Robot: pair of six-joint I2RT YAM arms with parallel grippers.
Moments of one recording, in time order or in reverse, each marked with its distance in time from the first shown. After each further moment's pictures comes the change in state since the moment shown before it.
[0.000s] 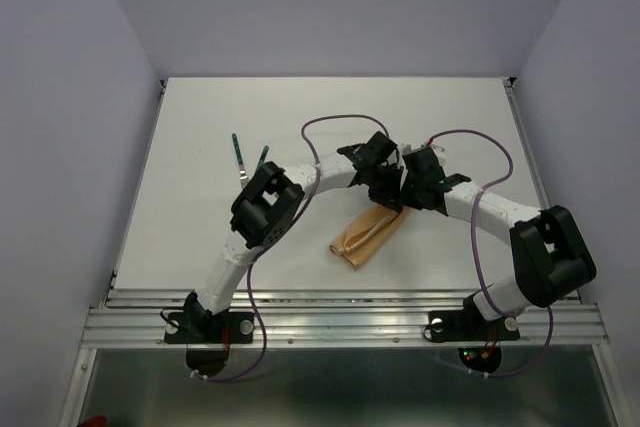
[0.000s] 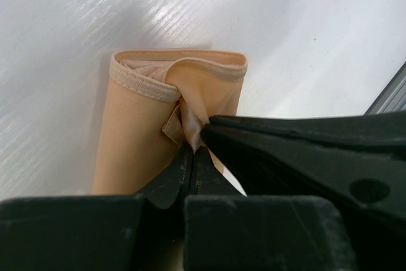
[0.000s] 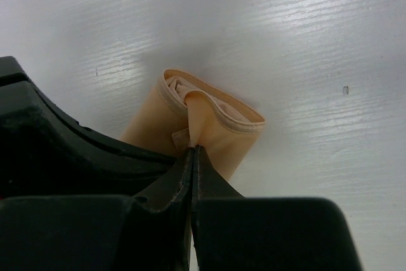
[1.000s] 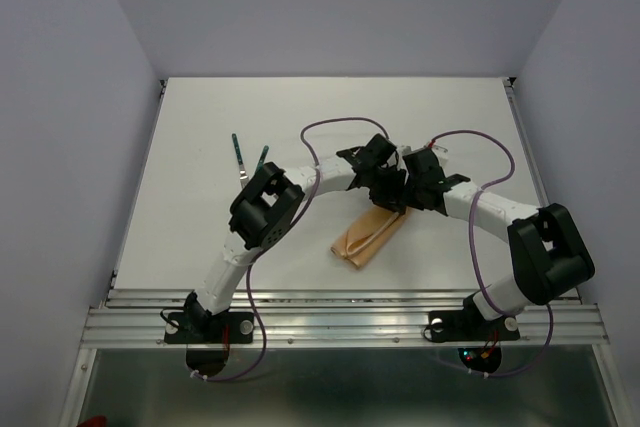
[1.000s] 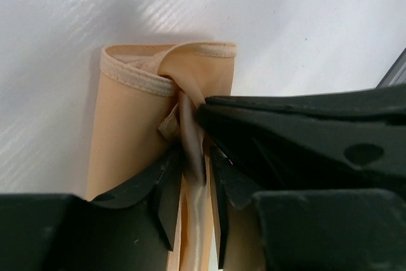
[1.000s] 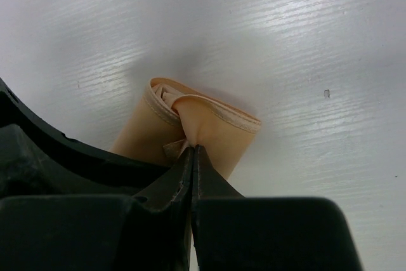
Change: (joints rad) left arm -0.009 0.008 -0.018 0.056 0.012 -0.027; right arm -0.003 0.014 -0.006 0.013 0.004 0.010
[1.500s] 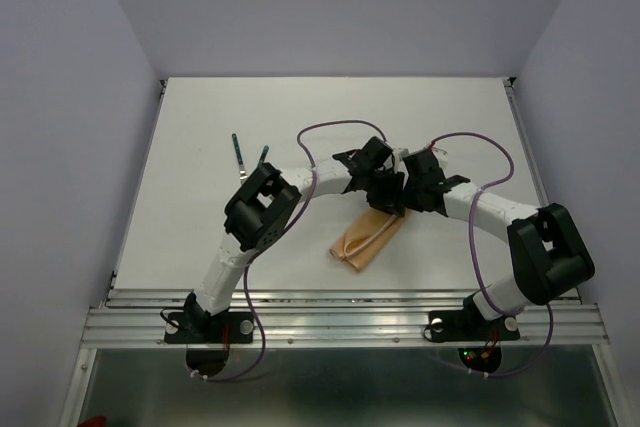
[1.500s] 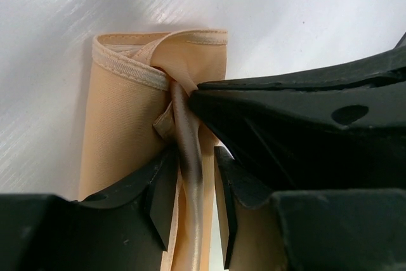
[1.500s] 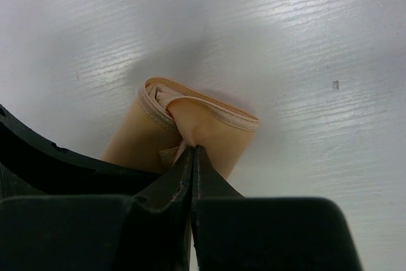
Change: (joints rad) left arm 0.000 -0.055 -0.092 0.050 0.017 0.001; right arm -0.002 0.000 -0.011 0.000 0.000 0.015
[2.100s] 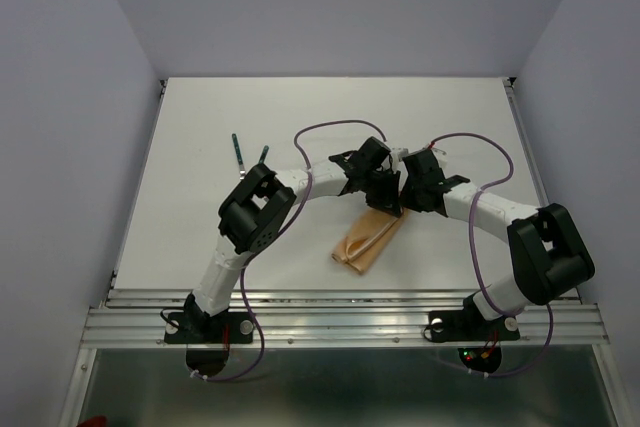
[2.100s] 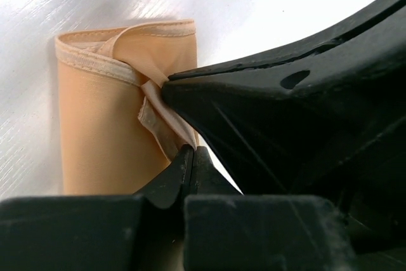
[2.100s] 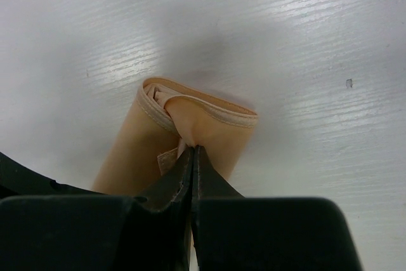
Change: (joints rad) left arm -0.001 -0.056 -0.069 0.051 0.021 0.010; right arm 0.001 0.000 0.000 0.004 -0.010 0.013
